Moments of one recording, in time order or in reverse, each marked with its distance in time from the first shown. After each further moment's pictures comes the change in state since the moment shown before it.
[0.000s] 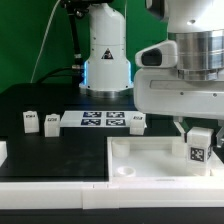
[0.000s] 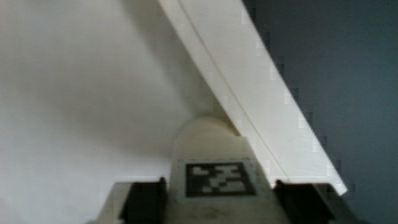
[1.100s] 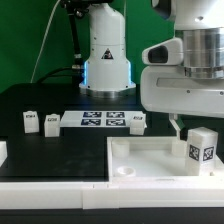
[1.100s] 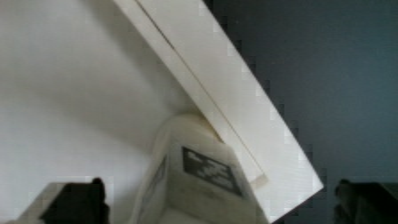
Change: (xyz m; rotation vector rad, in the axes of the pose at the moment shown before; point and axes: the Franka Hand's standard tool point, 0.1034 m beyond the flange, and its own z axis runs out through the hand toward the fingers) arm -0.001 -0.009 -0.004 -0.012 0.012 -0.403
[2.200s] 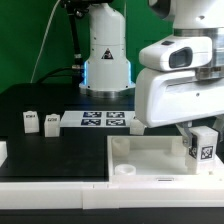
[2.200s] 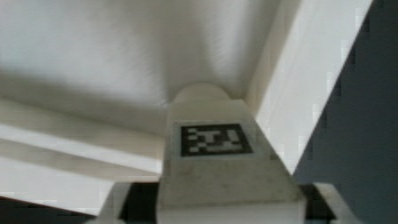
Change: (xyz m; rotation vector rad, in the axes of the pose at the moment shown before) arm 0.005 0.012 0.000 -0.032 0.001 -0.600
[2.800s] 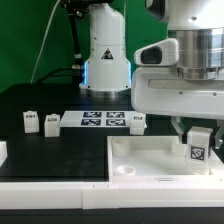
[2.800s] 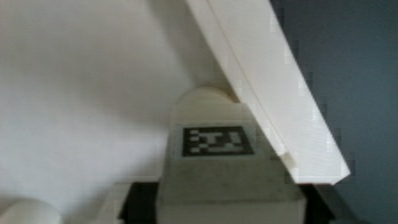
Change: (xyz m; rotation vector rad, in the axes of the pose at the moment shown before) arm -0.001 0.001 0.002 0.011 0.019 0.935
